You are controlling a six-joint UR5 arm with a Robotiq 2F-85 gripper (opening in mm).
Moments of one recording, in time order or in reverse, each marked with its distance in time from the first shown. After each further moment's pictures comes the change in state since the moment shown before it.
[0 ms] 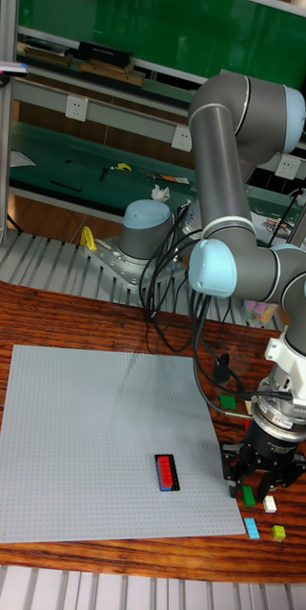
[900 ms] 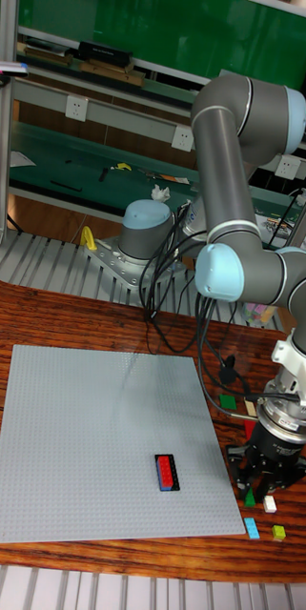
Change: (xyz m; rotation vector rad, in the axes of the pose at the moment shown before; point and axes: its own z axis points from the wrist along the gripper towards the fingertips) arm 0.001 0.008 0.004 0.012 -0.005 0.002
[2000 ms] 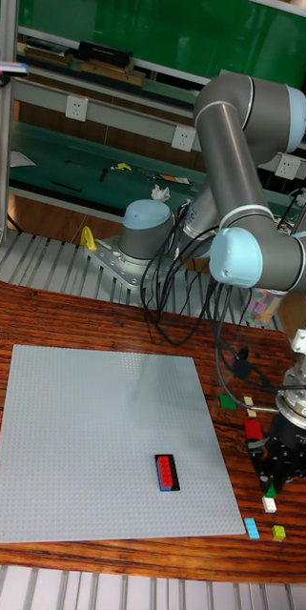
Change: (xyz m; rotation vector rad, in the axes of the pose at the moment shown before) arm -0.001 0.029 -0.030 -0.037 0.007 -0.081
